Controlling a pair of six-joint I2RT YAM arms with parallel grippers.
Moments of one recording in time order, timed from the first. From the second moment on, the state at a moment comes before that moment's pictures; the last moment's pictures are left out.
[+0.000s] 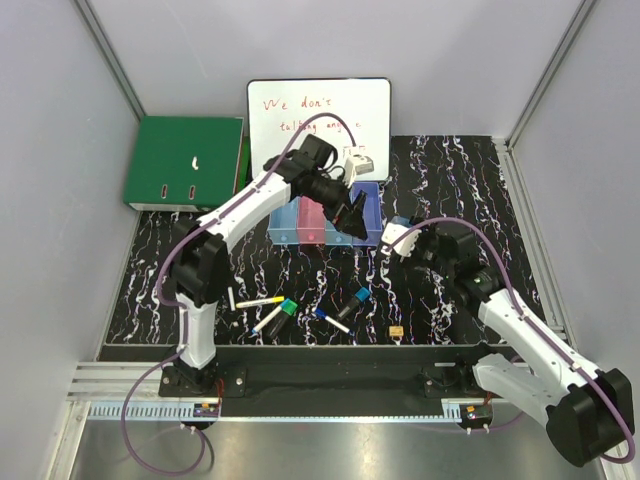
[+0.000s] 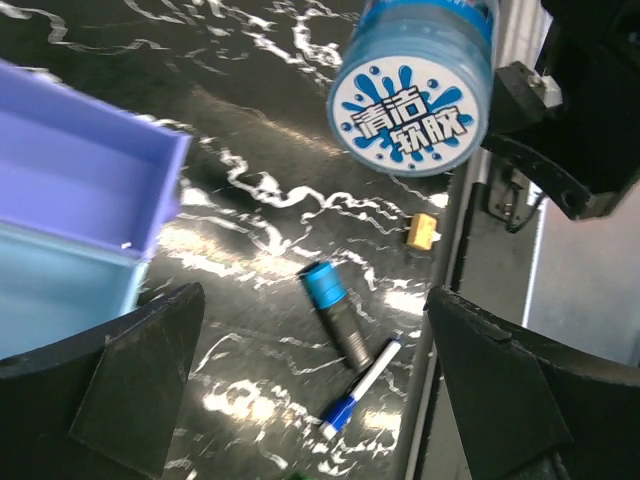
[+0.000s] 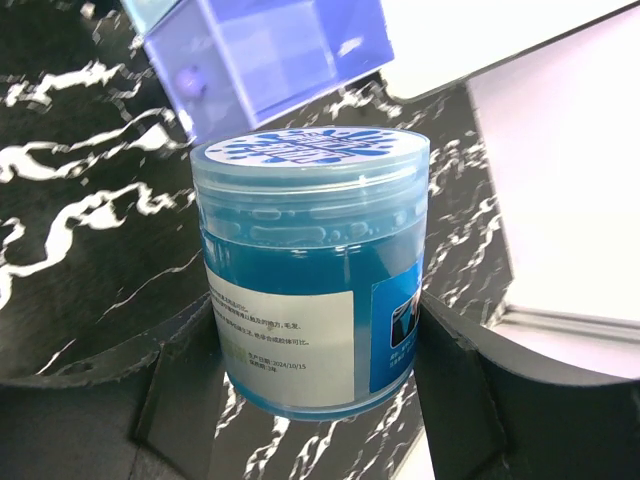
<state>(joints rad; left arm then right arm) -0.58 1.98 1.81 -0.75 0.85 0.16 0.43 0.93 0.63 -0.18 -0.06 -0.93</state>
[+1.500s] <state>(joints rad) -0.65 2.08 1.76 -0.09 1.09 -0.39 0.49 0.95 0.70 -0.12 0.04 -0.95</state>
